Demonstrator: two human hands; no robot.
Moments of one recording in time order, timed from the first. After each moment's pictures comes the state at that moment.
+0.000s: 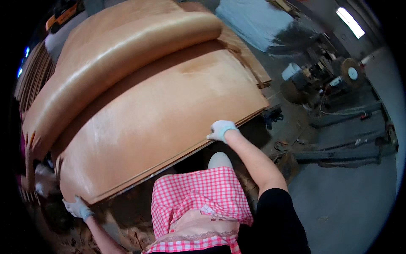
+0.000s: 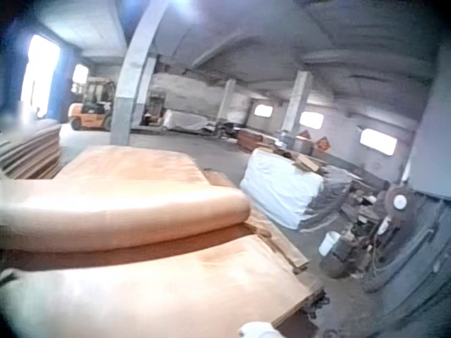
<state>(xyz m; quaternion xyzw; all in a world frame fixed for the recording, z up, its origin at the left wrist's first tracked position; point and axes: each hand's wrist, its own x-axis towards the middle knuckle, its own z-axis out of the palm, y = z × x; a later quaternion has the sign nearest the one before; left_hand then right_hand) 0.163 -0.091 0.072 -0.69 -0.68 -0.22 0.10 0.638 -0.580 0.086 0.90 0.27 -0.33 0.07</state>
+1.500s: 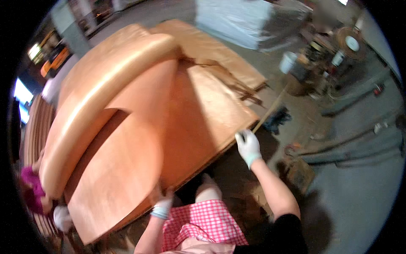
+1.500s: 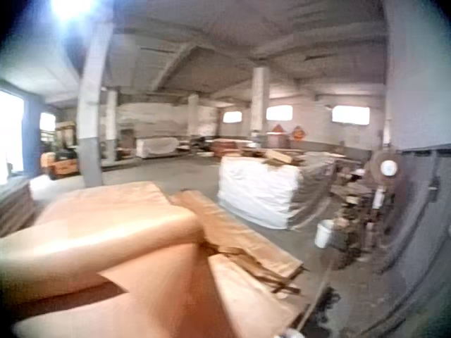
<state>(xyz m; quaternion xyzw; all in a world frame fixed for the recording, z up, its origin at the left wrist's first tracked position) 0.464 -0.443 0.012 -0.95 -0.24 -0.03 -0.21 0.694 -0.763 0.040 0.90 0.05 0.10 -0.43</state>
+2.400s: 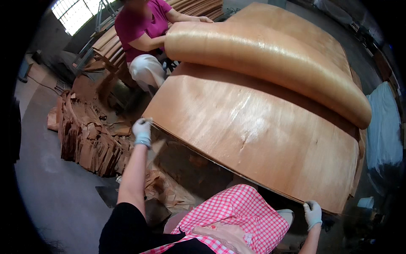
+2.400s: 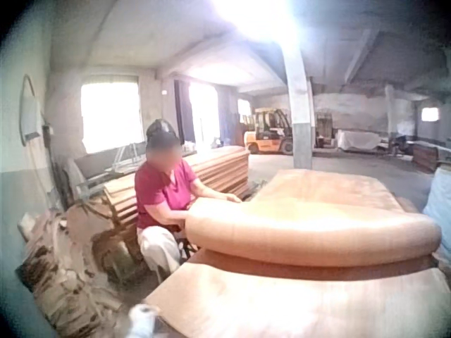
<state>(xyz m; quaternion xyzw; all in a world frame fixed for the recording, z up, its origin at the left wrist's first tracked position) 0.037 -0.049 0.017 -0.53 -0.64 -0.48 -0.28 0.601 -0.624 0.075 0.89 0.33 -0.24 -0.21</state>
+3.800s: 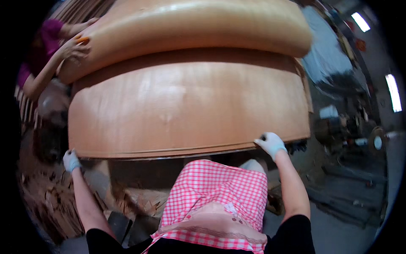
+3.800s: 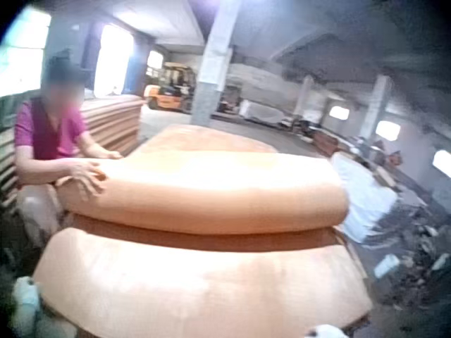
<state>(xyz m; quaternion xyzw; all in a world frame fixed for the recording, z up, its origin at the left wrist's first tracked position) 0.022 0.023 0.020 -0.64 -0.77 -0.06 -0.06 0.607 -0.557 0.078 0.93 0.25 -0.26 0.00</state>
